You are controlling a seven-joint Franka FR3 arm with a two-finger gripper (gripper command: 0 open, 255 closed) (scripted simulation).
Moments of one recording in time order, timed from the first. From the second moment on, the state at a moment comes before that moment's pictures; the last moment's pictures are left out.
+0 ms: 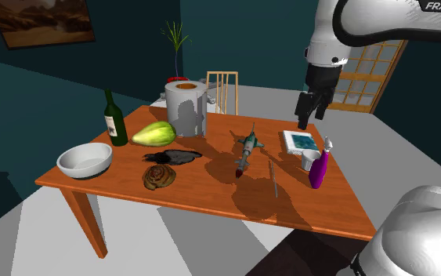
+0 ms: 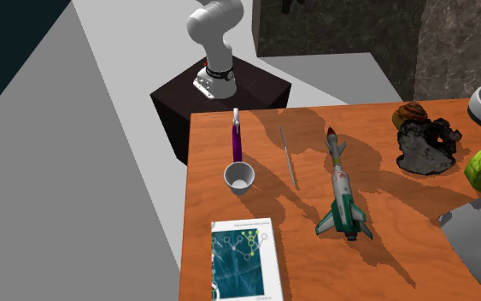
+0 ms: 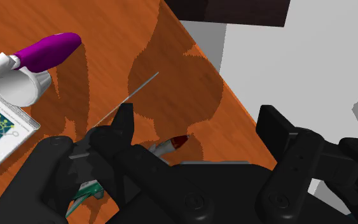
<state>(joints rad) -0.02 -0.75 0.06 -2.27 -0.02 1.49 0.00</state>
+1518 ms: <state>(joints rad) -0.15 -0.36 -0.25 -2.41 -0.23 2.00 -0.31</state>
